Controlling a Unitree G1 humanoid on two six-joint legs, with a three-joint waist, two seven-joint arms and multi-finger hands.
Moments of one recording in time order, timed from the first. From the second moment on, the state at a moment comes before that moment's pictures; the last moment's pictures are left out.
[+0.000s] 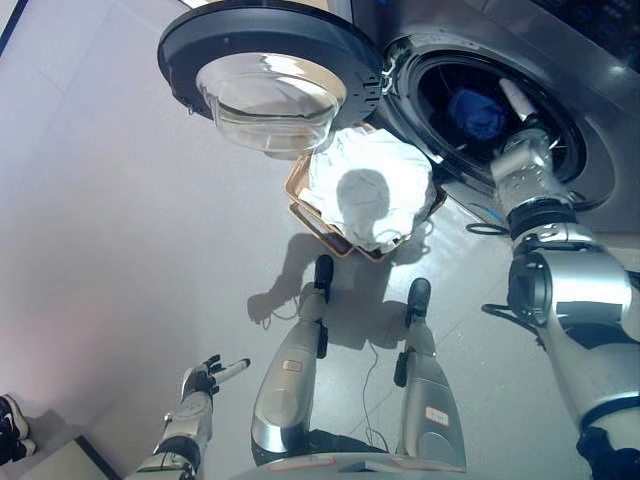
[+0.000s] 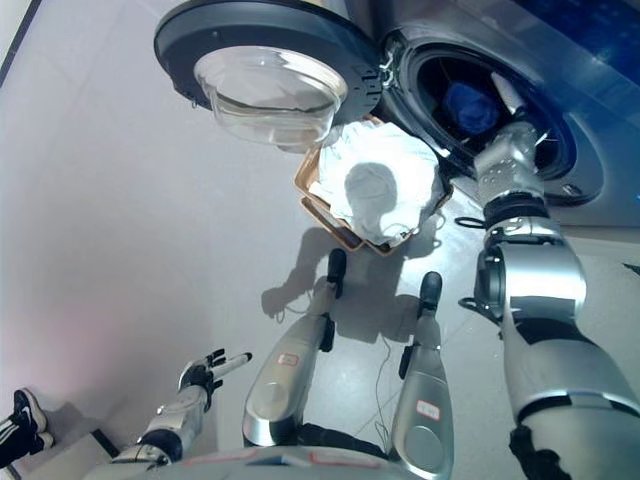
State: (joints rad) left arm -0.10 0.18 0.10 1.09 -0.13 0.02 0.16; right arm -1.26 -0.52 -0.11 1.25 0.79 -0.06 -0.39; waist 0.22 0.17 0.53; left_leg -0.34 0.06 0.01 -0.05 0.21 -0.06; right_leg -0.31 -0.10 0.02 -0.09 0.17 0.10
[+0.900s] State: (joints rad) left arm -0.08 0.19 0.13 1.08 -0.13 0.02 0.15; right arm -1.07 -0.47 -0.11 1.26 0.74 -0.05 -0.31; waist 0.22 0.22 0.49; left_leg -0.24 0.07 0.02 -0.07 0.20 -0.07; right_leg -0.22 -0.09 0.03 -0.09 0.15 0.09
